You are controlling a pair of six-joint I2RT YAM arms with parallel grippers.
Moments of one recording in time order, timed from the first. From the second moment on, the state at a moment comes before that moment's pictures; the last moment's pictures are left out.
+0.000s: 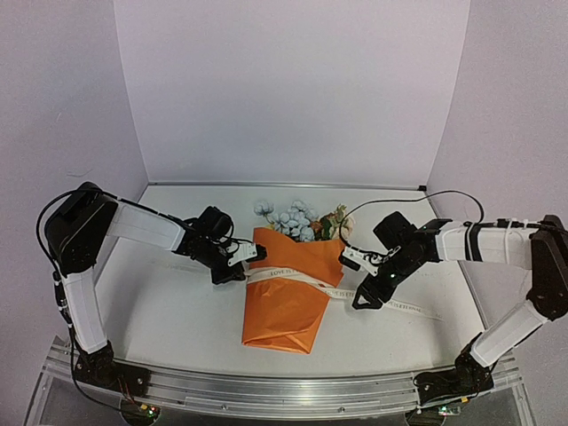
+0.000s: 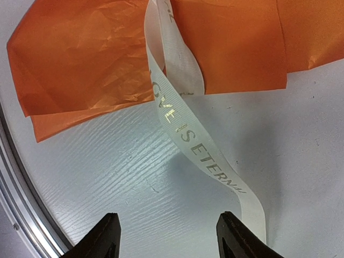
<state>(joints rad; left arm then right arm) -0.66 1.90 1.07 -0.18 0.24 0.70 0.61 1.51 0.90 -0.63 -0.31 -0.29</state>
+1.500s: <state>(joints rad) -0.66 1.90 1.05 -0.15 0.24 0.68 0.77 1.76 0.95 -0.34 0.01 -0.55</state>
